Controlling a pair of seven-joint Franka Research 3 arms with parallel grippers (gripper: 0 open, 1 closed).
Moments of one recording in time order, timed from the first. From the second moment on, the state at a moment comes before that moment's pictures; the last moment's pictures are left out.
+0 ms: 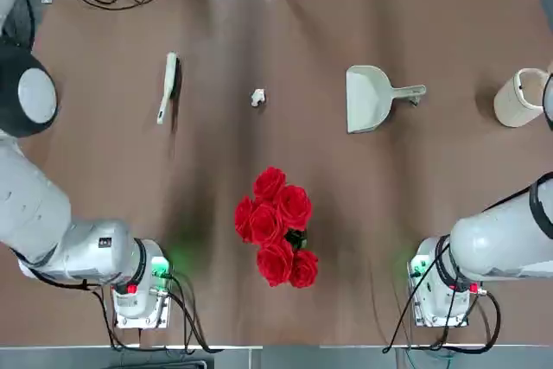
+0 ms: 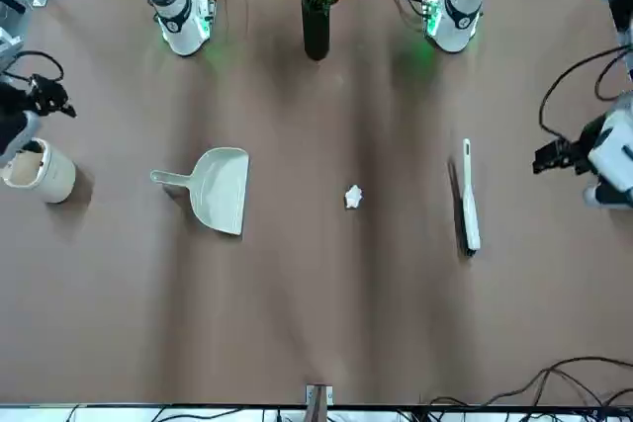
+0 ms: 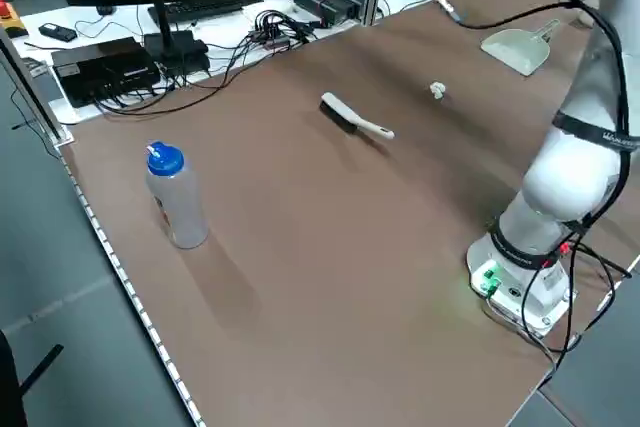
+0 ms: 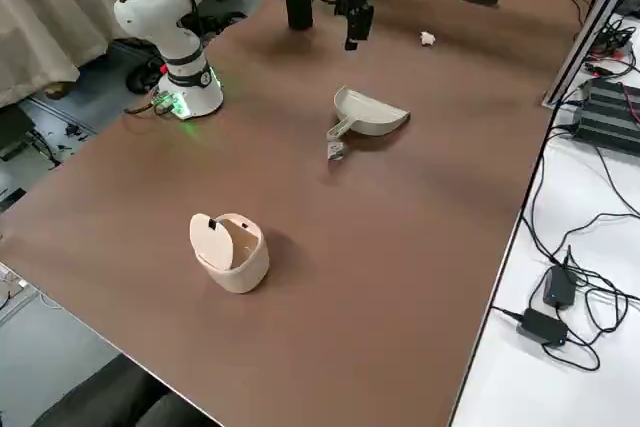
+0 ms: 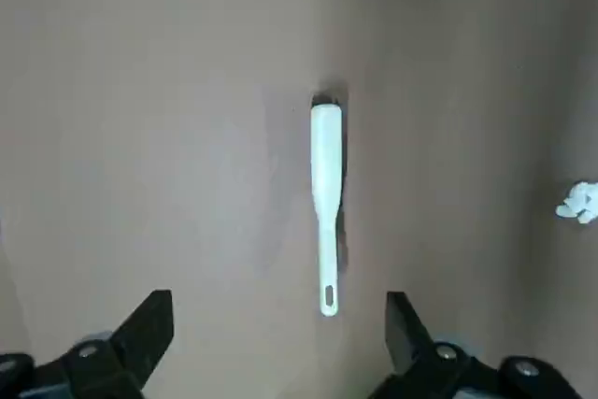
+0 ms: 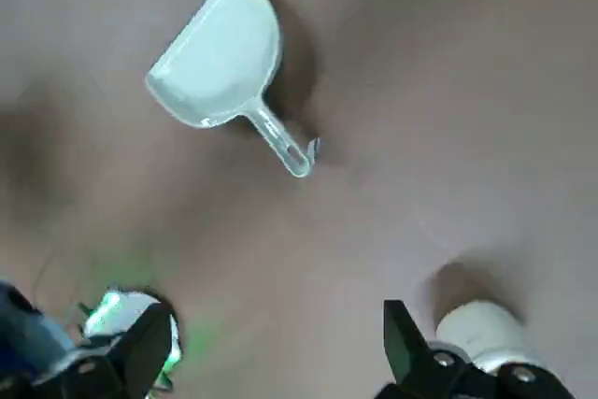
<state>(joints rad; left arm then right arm) 0.03 0.25 -0.04 -1.49 0.00 1.63 0.02 -0.03 0.16 -0.04 -1.44 0.04 1.35 -0.93</state>
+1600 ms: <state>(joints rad) 0.05 0.12 -0.05 -2.33 0.02 2.29 -0.01 0.10 0.23 -0.03 -2.11 0.04 2.10 -1.56</state>
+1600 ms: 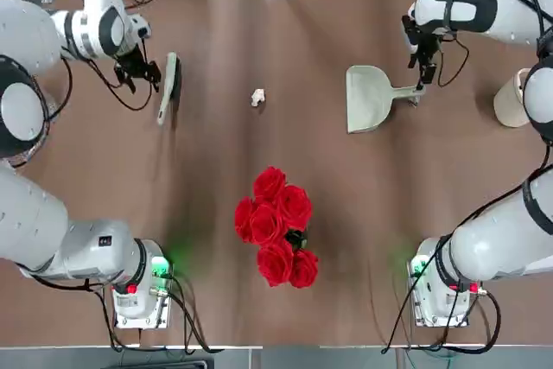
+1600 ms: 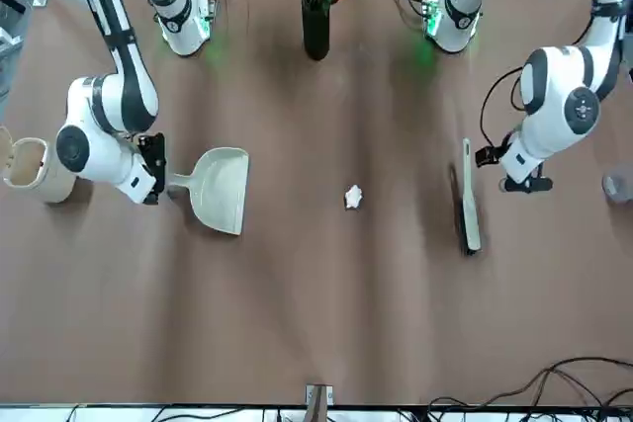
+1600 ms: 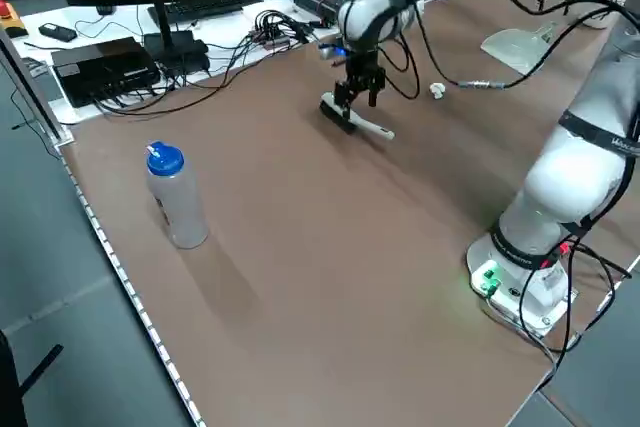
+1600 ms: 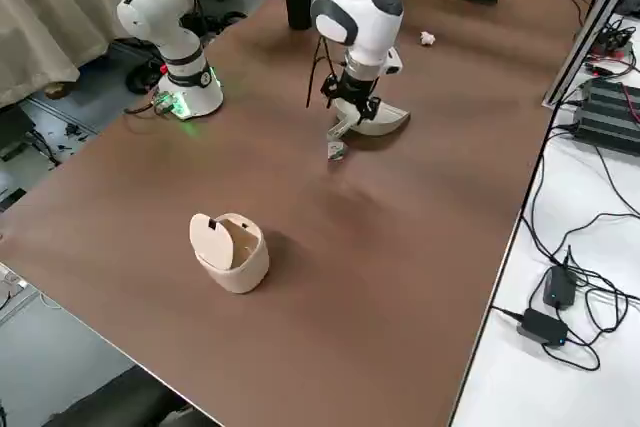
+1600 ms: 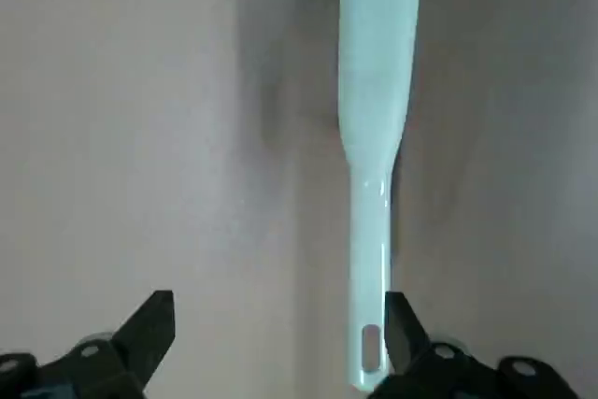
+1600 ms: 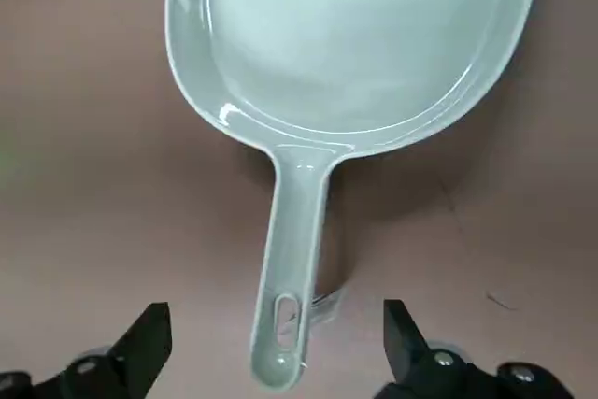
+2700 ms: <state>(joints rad) 0.03 0.17 -0.10 -2.37 0.02 2.38 -0.12 0.08 0.29 -0.04 -2.21 0.04 2.32 -1.56</state>
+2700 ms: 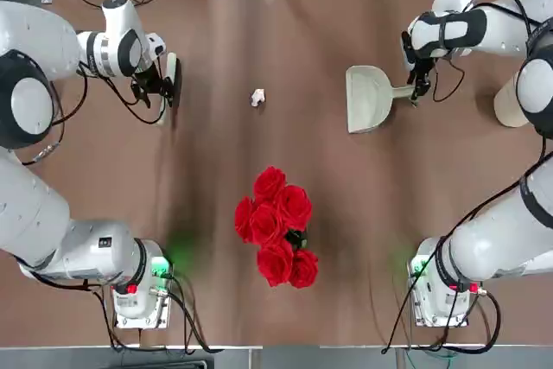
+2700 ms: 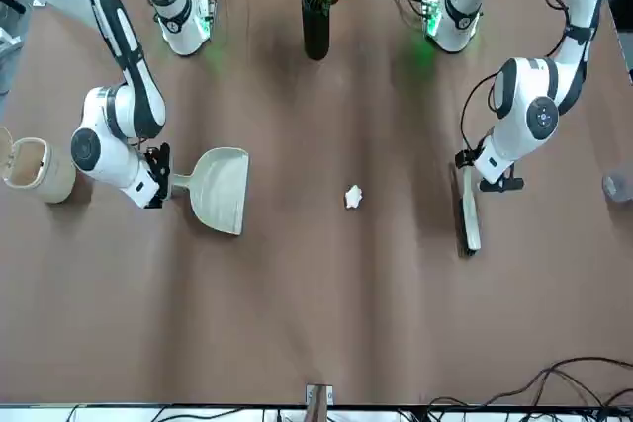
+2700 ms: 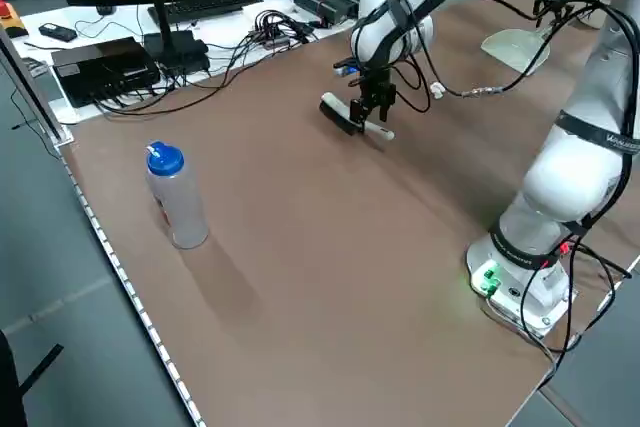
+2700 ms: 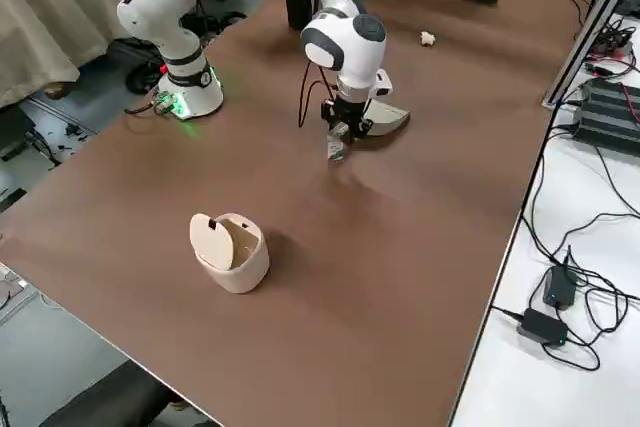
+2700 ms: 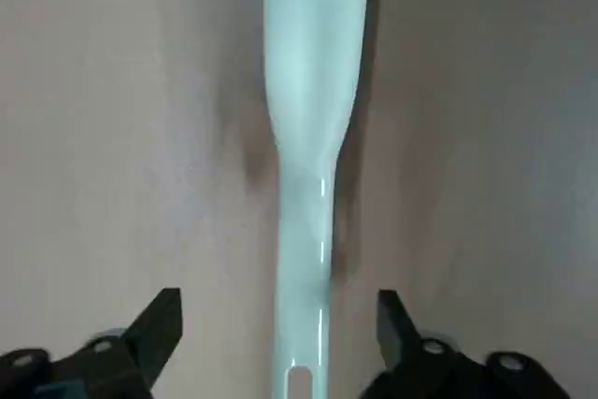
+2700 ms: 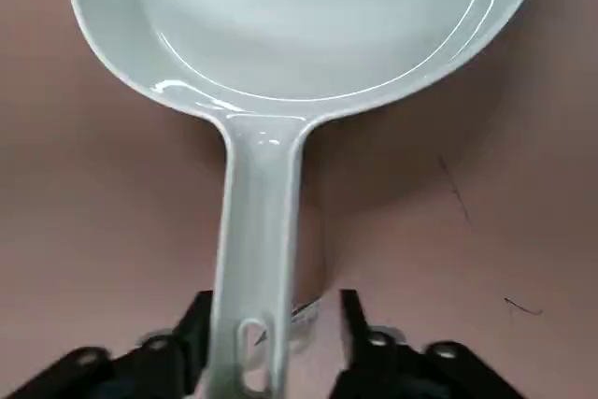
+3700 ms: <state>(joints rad) 0.03 0.20 -0.11 -2.38 0.03 2.38 -0.12 0.16 0.29 -0.04 -2.21 0.04 2.32 -1.42</state>
